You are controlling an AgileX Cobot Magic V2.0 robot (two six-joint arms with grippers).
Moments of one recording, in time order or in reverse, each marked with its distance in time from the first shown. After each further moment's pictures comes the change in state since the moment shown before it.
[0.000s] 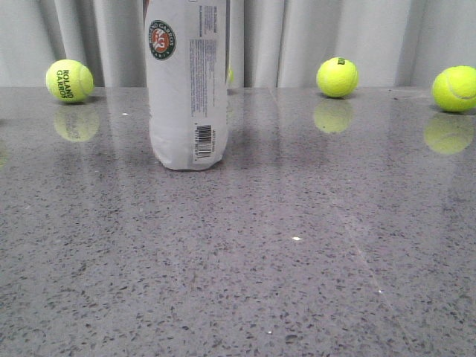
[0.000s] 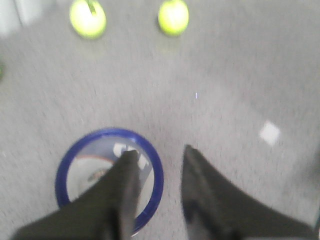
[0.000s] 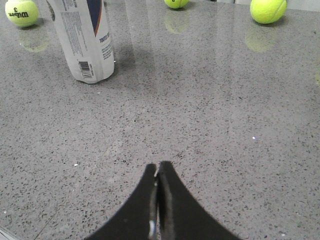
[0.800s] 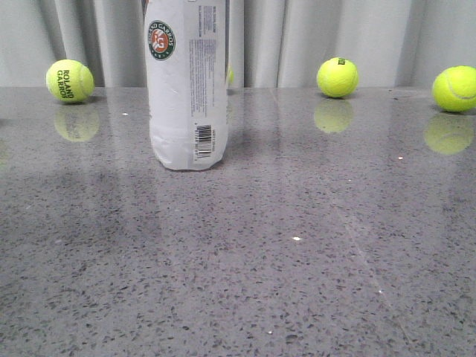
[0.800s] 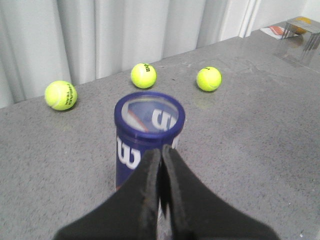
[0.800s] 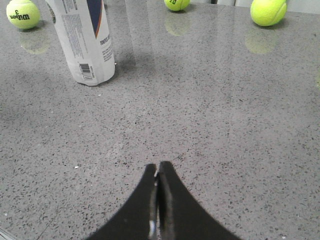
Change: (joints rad) left arm 0.000 -0.615 0.773 0.056 -0.499 -0.008; right arm 0.000 0.000 0.000 0.000 -0.008 0.000
